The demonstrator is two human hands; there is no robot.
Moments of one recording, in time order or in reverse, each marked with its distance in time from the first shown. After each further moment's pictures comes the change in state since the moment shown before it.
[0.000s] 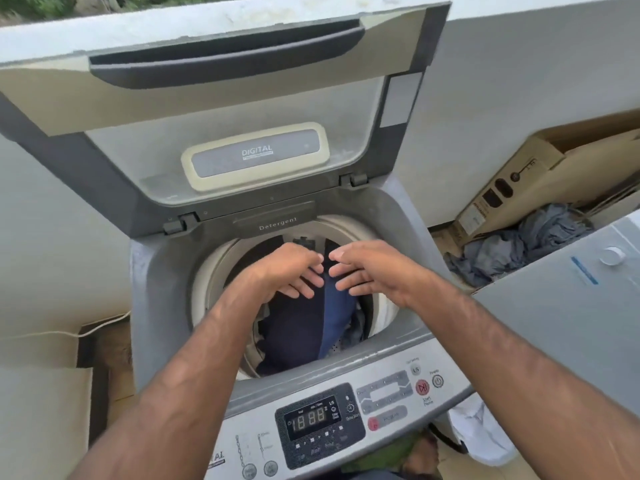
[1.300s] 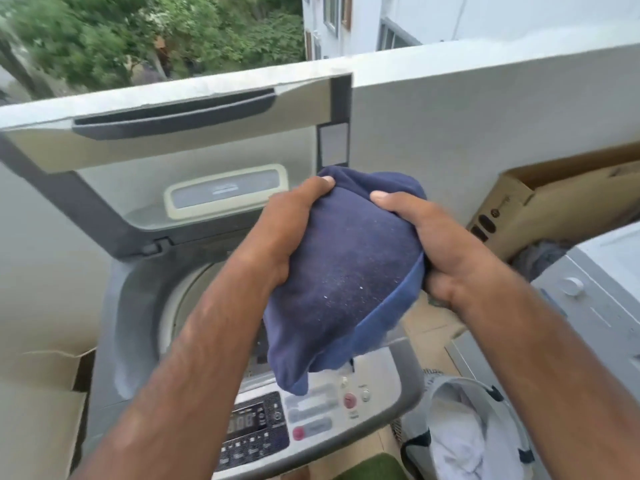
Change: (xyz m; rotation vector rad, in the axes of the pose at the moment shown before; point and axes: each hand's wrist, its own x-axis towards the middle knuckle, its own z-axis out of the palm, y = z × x) left_hand -0.125 0.163 0.091 -0.503 0.327 0.291; right_hand -0.141 -0.051 -0.116 0.409 0.104 -0.283
